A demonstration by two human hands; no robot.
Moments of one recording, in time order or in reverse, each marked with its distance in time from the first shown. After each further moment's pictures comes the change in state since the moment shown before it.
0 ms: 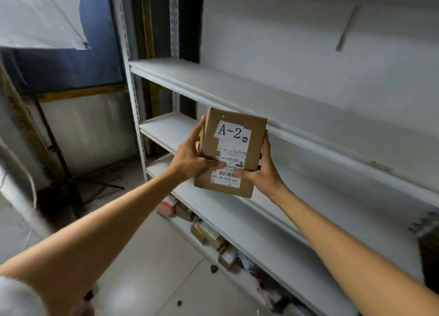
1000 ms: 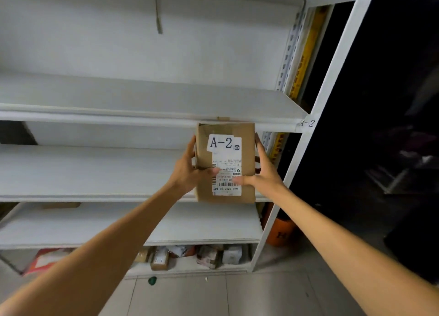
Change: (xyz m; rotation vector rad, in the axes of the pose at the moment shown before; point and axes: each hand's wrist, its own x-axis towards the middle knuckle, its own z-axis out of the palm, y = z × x) left_hand -0.046 0.068 0.207 -0.327 -0.678 0.113; right_hand -0.211 0.004 -0.140 -0.170 0.616 0.339
